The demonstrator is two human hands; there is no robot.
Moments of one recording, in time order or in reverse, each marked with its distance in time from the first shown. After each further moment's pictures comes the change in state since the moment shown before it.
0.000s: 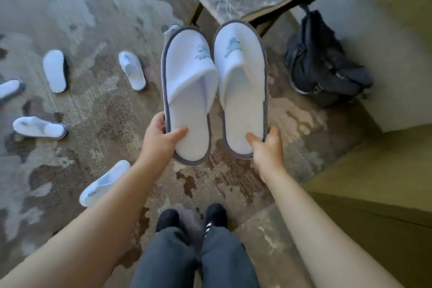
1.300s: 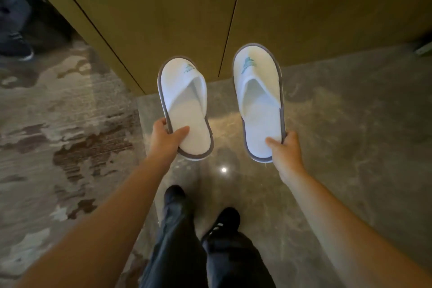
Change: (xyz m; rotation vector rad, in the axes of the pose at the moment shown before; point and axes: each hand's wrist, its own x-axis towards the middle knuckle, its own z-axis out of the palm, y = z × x) left_hand -0.460 -0.271 0.246 0.781 -1.047 0.027; right_hand -0.499 0.385 -0.344 0.484 1.072 0.620
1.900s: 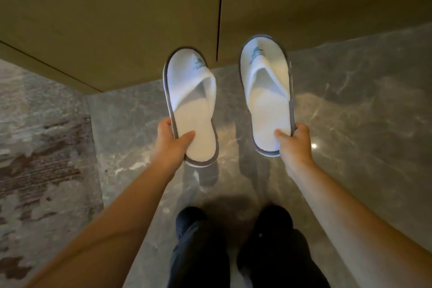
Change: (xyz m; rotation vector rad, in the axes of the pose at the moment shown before) left_hand 0.304 -0.153 0.186 0.112 0.052 -0.071; right_hand 0.368 0.149 0.117 -0.002 0.031 0.076
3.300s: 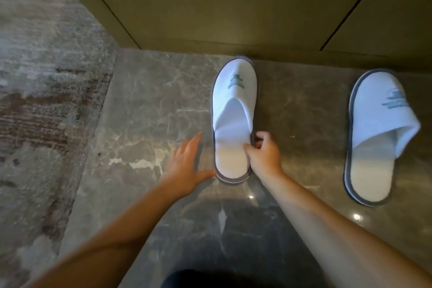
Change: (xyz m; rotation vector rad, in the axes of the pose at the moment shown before) left_hand 0.158 -0.212 0.003 0.549 0.027 0.171; right_hand 0.116 0.125 0.262 -0.331 -0.520 -0.266
